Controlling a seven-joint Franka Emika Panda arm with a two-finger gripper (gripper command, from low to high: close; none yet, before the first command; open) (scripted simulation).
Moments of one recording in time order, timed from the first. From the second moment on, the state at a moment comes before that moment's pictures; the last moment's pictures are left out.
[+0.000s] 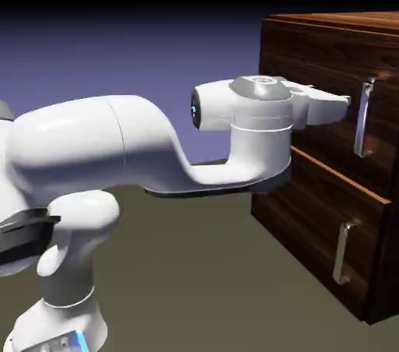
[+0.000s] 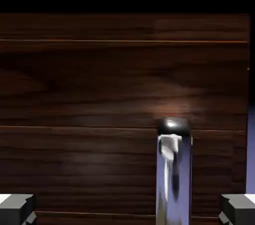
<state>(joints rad) 1.06 -1.04 -1.19 -2.21 -2.66 2.96 2.51</state>
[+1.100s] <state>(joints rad) 0.61 -1.12 -0.81 -2.73 -2.48 2.47 2.60</state>
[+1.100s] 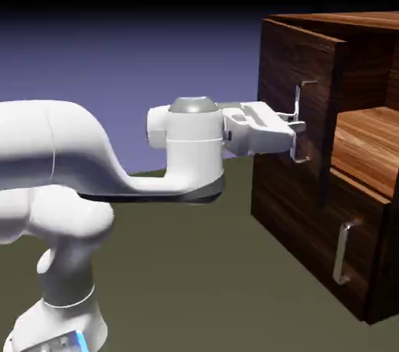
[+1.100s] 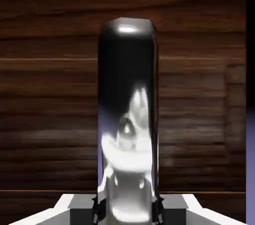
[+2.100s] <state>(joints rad) 0.54 -1.34 0.28 -3.03 -1.32 1.77 2.48</state>
